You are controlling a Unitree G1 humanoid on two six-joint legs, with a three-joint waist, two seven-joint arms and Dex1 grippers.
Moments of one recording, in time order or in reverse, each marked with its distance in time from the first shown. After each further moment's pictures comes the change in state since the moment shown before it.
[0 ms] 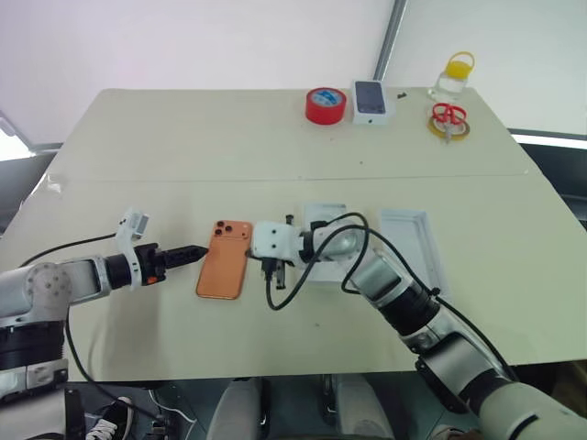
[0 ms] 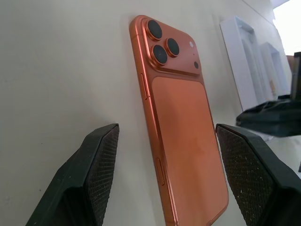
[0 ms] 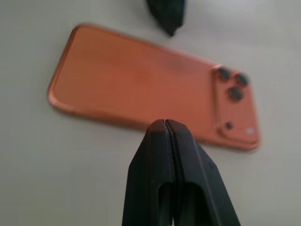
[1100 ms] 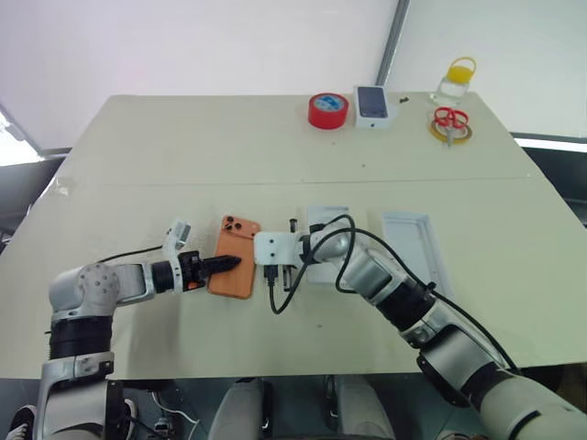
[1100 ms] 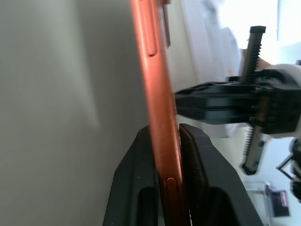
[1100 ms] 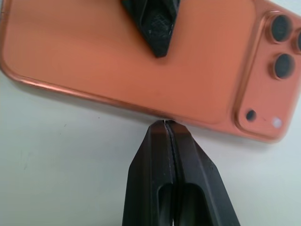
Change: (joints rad) left arm -0.063 -0.191 -0.079 0.069 -0.010 0.077 0.018; right arm -0.031 0.001 0.020 0.100 -0.102 -0.042 -0.043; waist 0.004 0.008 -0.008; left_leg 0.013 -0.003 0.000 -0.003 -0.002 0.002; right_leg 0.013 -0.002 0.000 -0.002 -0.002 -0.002
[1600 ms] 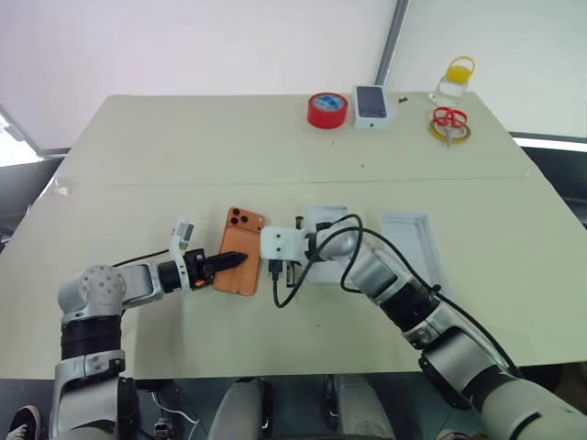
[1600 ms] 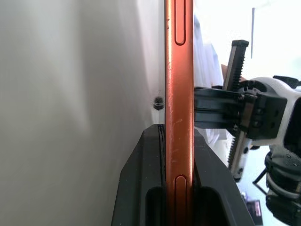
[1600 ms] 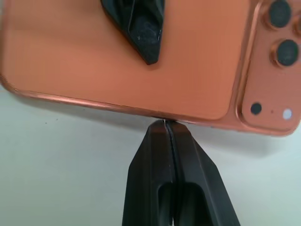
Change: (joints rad) left arm 0.010 -0.081 0.120 0.005 -0.072 0.021 0.030; right arm 0.034 -0.008 -0.103 -0.003 0.098 -0.053 0.010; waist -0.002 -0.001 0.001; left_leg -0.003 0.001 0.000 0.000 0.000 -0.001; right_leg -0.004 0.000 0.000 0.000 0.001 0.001
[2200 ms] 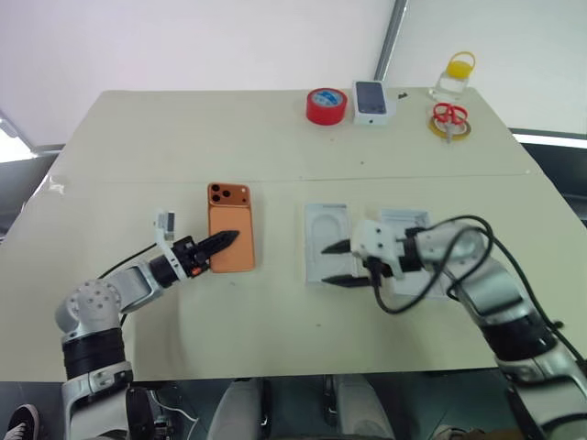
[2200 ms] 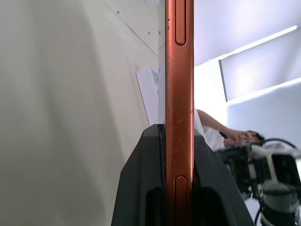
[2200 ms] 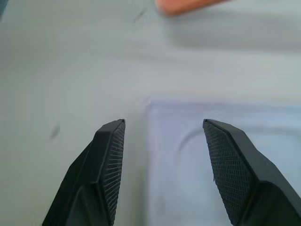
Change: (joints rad) left arm 0.035 -0.099 0.111 -0.078 -0.091 -0.140 0.085; right arm 0.364 -0.469 -0.274 -0.448 0.336 0.064 0.306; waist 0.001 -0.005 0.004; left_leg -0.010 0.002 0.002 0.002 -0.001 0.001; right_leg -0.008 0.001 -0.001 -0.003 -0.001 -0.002
